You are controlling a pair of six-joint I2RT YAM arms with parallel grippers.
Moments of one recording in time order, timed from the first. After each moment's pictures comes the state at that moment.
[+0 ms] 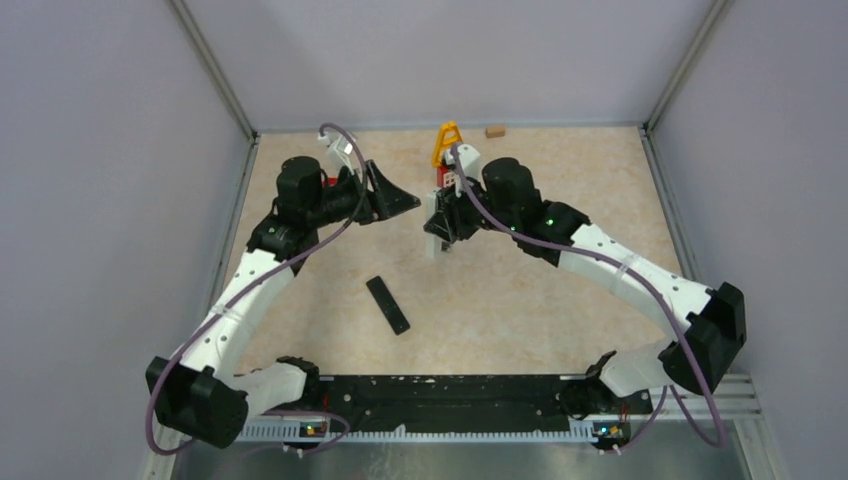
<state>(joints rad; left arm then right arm) -0.30 1.10 1.06 -0.21 0.63 -0.70 0.79 1.36 1.24 -0.29 -0.19 0.19</state>
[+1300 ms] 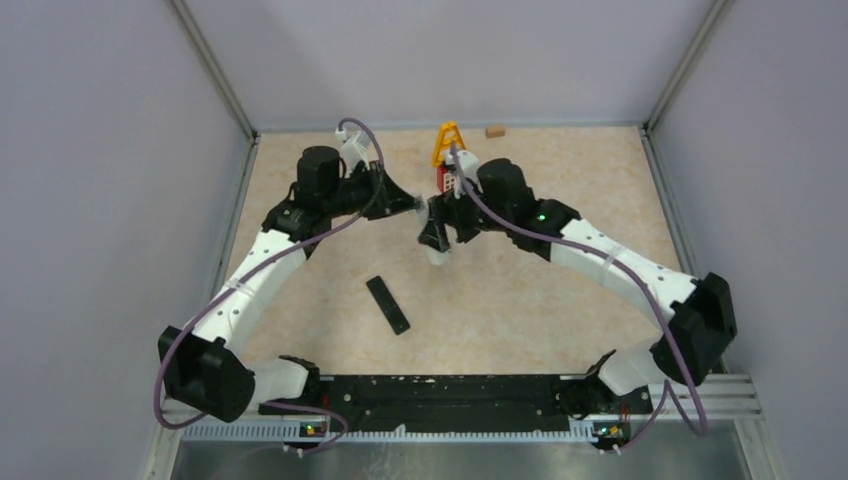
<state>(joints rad) -0.37 1.27 1.15 -0.30 0.56 -0.63 0.80 1.50 1.33 -0.38 -0.23 0.21</state>
